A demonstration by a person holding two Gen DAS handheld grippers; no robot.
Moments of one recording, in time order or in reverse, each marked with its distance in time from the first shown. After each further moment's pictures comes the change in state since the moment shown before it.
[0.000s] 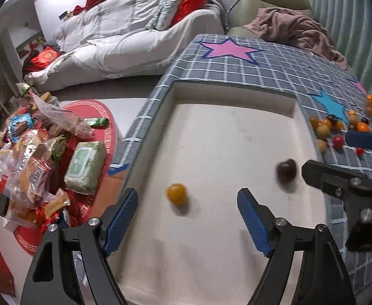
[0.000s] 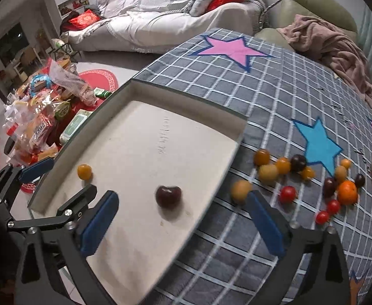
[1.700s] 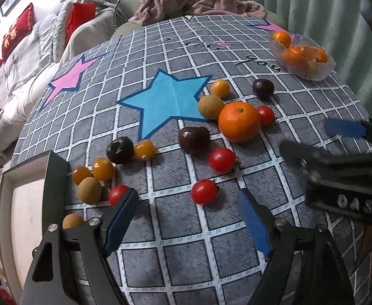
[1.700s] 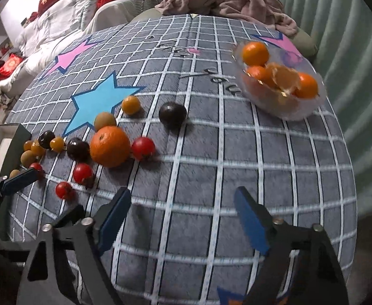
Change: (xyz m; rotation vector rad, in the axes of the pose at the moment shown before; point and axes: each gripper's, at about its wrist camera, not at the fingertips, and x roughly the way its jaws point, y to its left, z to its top) left arm 0.045 -0.303 0.046 0.368 0.057 -0.171; right arm -0.005 -0.283 -0.070 0.322 0.021 -0.205
